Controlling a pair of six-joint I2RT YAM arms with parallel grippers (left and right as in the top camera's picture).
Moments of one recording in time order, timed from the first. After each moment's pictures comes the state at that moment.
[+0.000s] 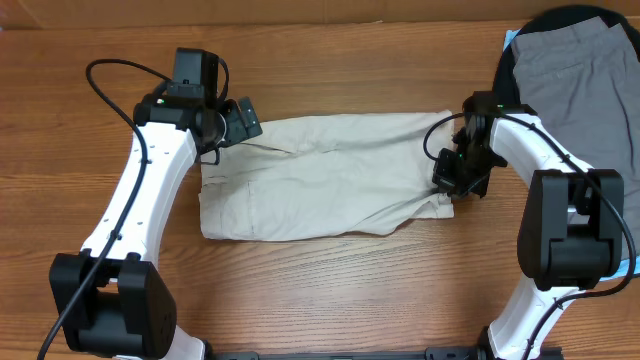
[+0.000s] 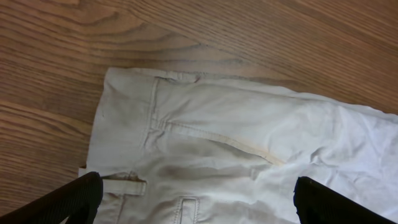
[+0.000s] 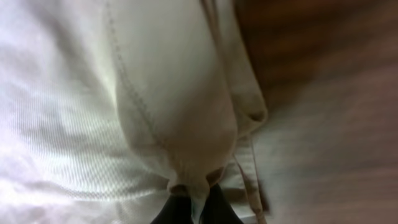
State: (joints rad) left arm -0.12 1.72 1.45 -0.87 0.02 -0.49; right arm 0.00 2.01 1.34 -1.04 -0.26 0.36
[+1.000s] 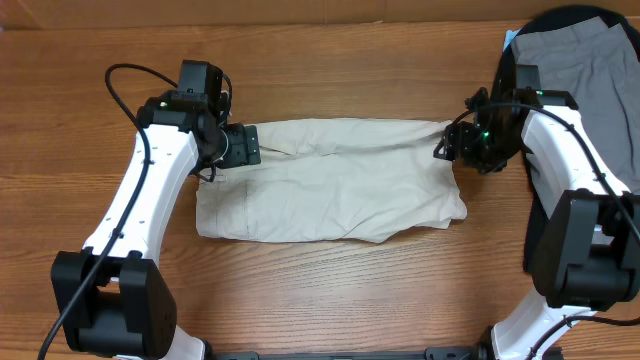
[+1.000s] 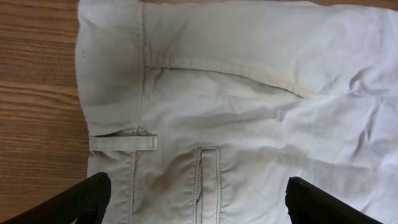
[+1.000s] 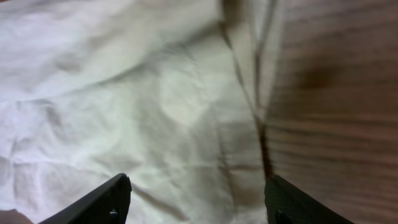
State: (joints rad) left arm -0.12 1.72 1.42 -1.00 0.06 -0.26; right arm -0.08 1.91 1.43 -0.96 -0.38 0.03
